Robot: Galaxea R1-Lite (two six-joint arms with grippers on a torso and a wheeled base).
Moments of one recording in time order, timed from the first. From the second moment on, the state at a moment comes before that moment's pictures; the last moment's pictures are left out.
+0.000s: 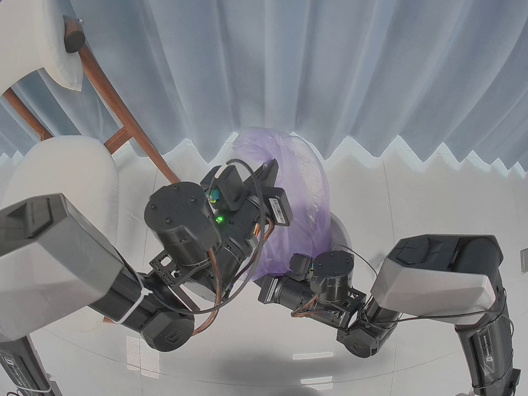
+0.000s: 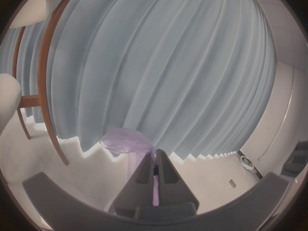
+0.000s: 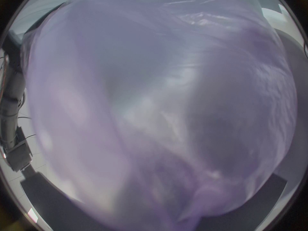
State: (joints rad) left arm -0.76 2.04 -0.86 -1.46 0.31 -0.13; right arm 0.76 2.46 -0.93 -1.36 0.18 0.68
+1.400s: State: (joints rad) left arm -0.81 2.10 -0.64 -1.54 0.14 -0.09; right arm 0.49 2.21 -1.11 -1.26 0.16 0.40
